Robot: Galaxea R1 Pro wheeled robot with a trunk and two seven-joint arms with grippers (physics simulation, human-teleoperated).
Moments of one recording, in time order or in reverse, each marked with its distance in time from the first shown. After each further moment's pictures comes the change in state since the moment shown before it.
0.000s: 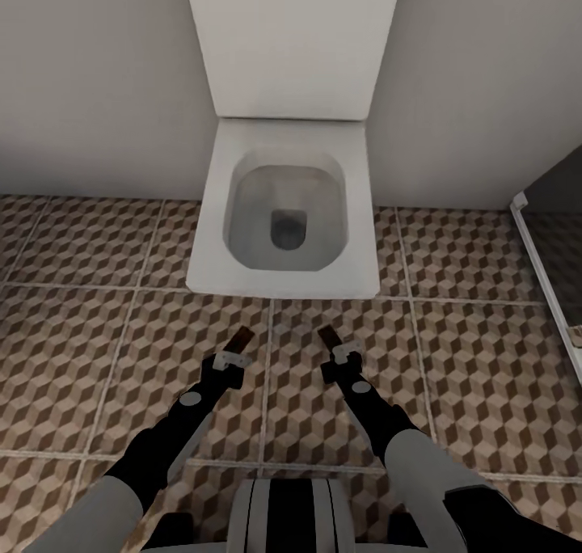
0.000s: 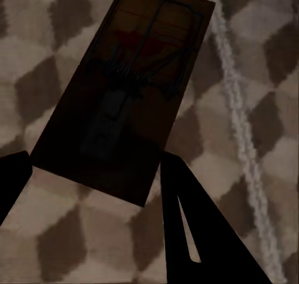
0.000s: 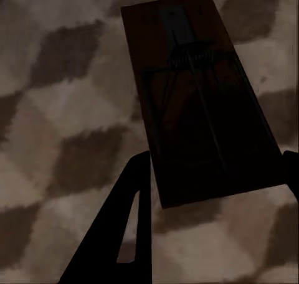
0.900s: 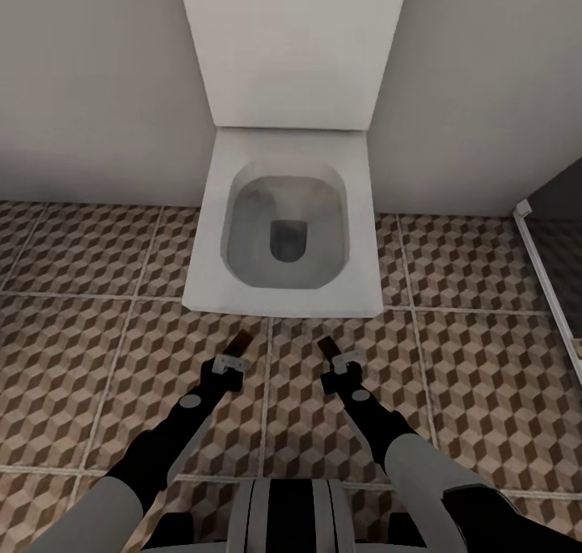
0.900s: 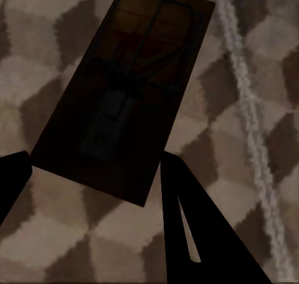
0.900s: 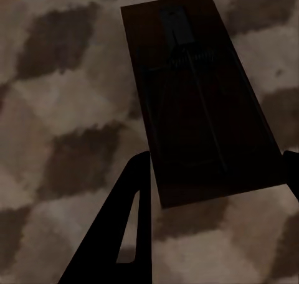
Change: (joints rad) left arm 0.000 0.000 -0.001 0.027 0.000 0.000 -0.003; right arm 0.000 0.000 0.000 0.070 0.005 -0.001 0.000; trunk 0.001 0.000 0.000
